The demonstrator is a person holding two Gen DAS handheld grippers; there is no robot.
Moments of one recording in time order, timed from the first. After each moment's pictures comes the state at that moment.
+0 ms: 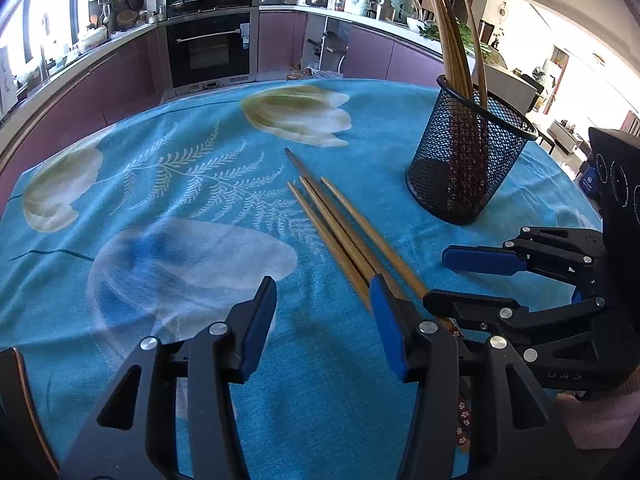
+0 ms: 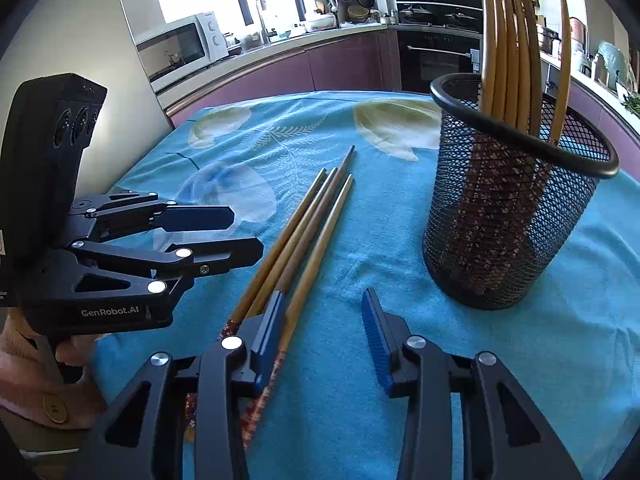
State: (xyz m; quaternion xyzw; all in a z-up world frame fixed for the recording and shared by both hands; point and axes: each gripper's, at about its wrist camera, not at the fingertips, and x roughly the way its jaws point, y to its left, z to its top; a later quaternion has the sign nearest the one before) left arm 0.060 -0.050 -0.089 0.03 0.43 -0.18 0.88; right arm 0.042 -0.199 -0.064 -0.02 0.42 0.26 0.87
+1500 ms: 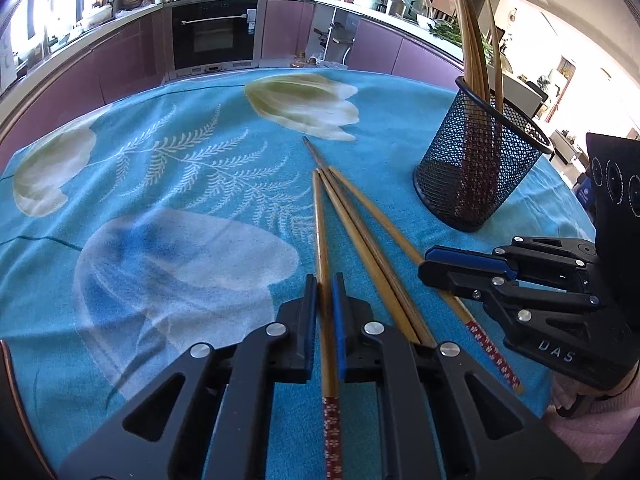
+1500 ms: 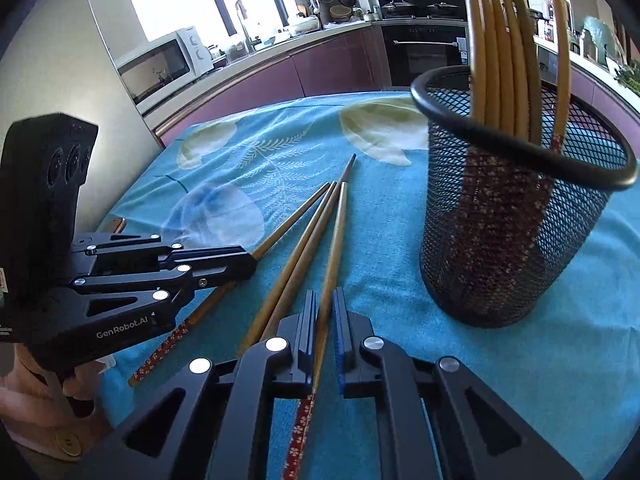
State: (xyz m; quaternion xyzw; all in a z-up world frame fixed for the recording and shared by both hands) left arm 0.073 -0.047 -0.097 0.00 0.45 -0.18 0.87; right arm 0.058 -0.200 -0.063 0.02 0.43 0.26 0.87
